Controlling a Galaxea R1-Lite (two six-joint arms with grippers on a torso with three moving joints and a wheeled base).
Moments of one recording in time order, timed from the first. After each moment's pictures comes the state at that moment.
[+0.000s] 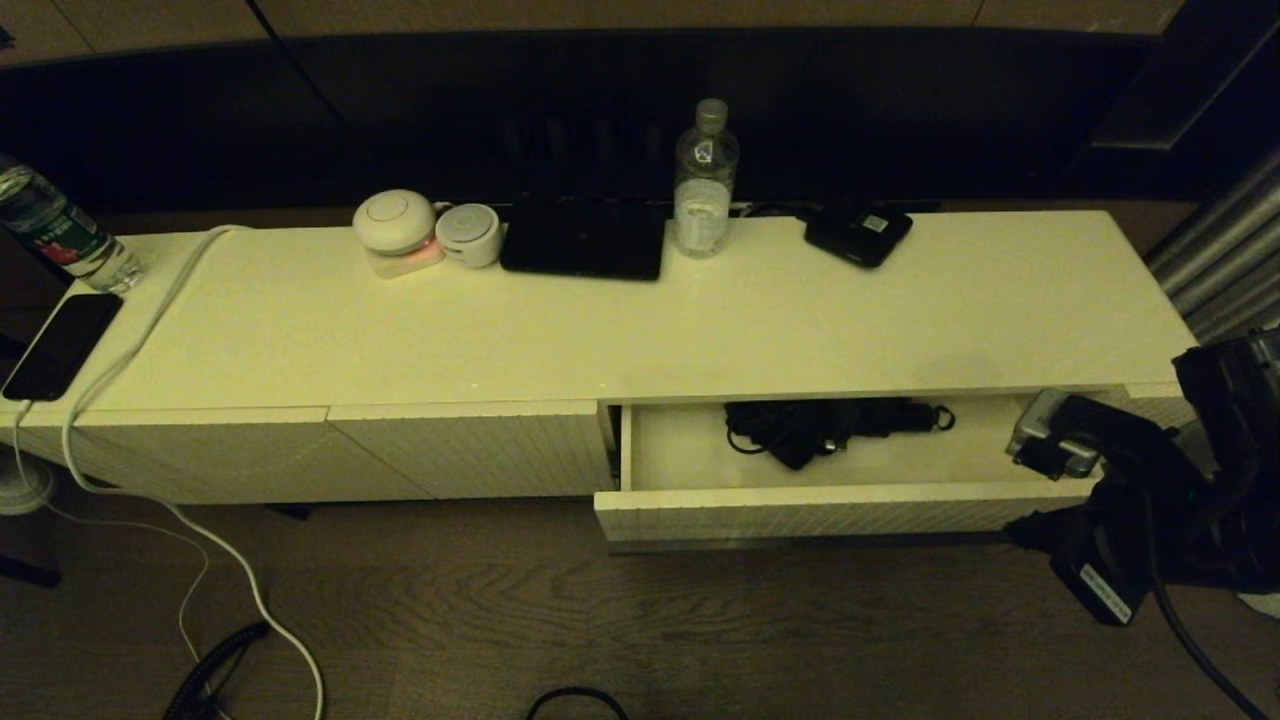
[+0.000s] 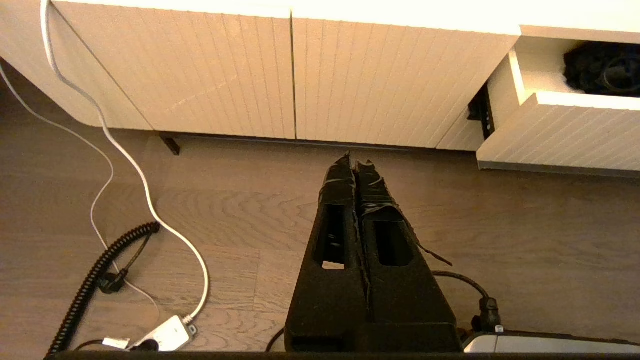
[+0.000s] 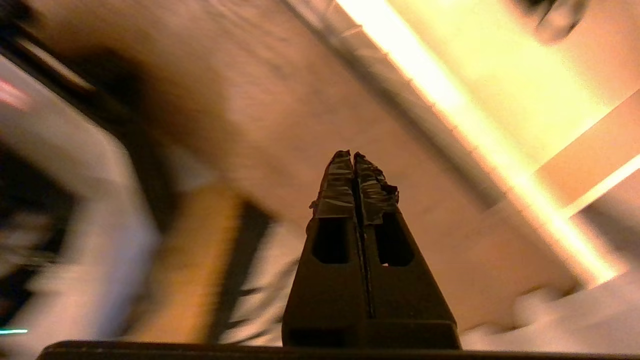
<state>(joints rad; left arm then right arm) 0.00 0.00 0.00 -0.04 0.02 -0.09 0.26 1.42 -0.85 0.20 0.00 -0.45</state>
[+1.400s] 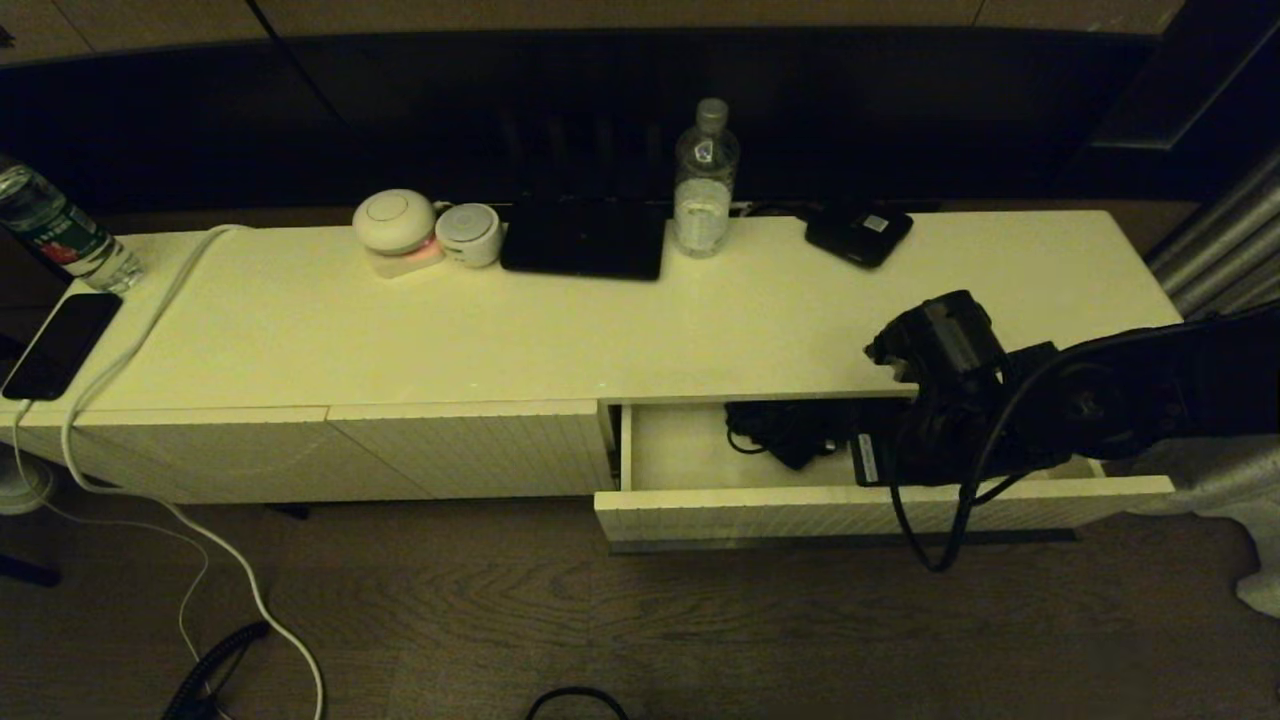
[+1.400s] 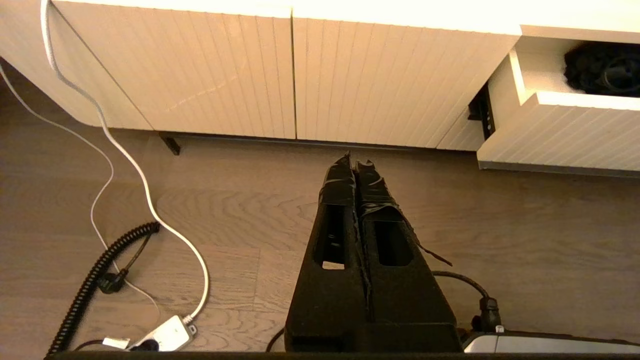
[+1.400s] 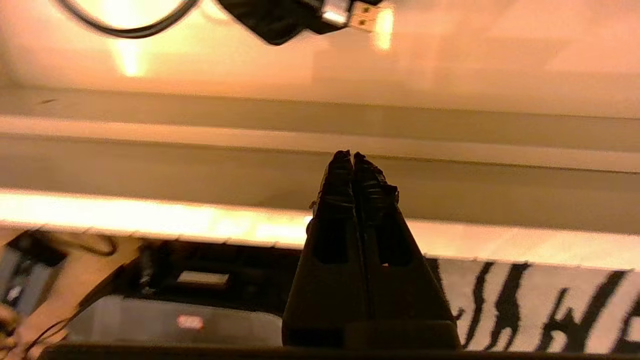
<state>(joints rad) 0.00 0.00 0.00 -0.04 0.02 -0.09 0.40 1.91 -1.29 0.21 -0.22 0.31</state>
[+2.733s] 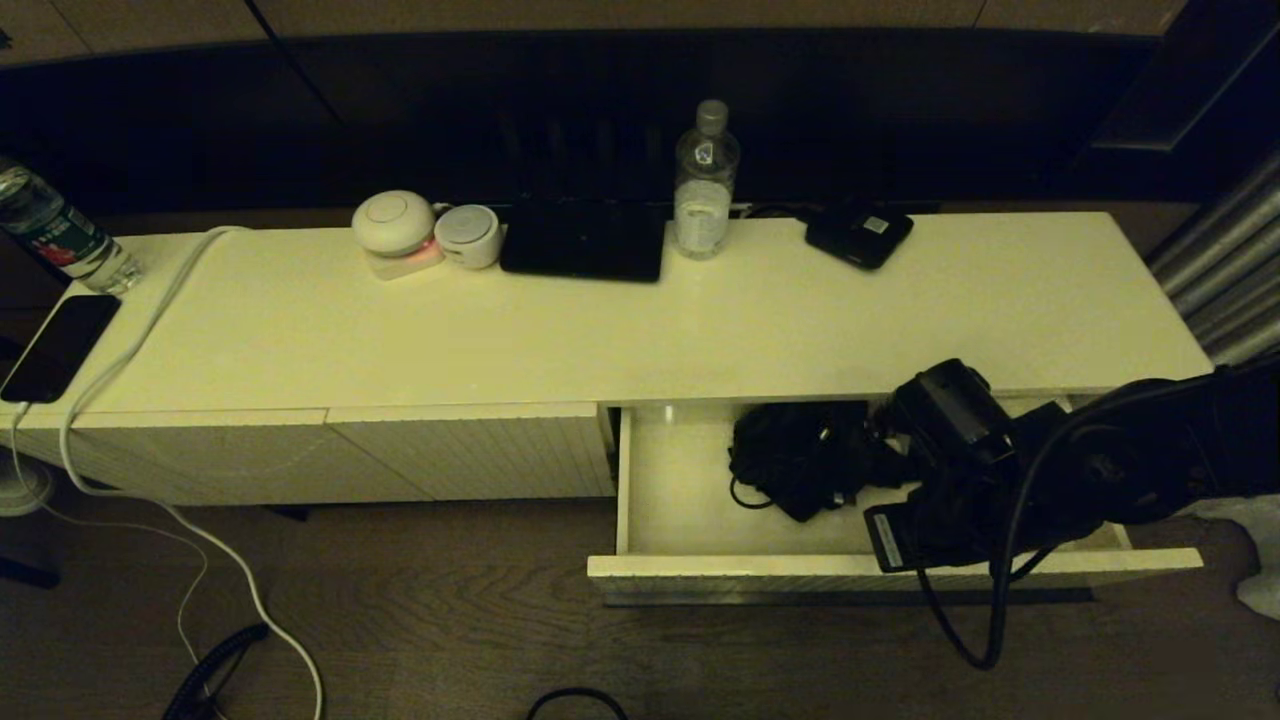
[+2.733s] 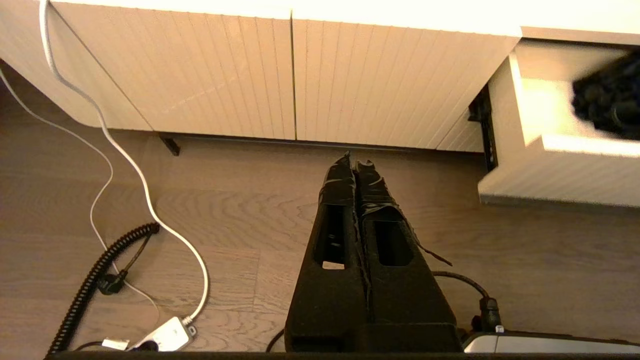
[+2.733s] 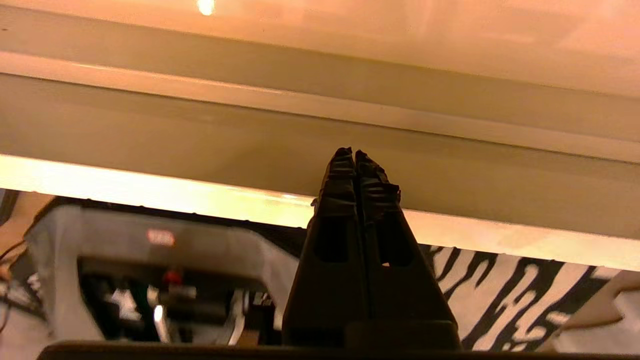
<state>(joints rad) 0.00 0.00 0.00 -0.04 0.02 -0.09 0.46 1.88 -1.06 0.31 -0.15 0.33</state>
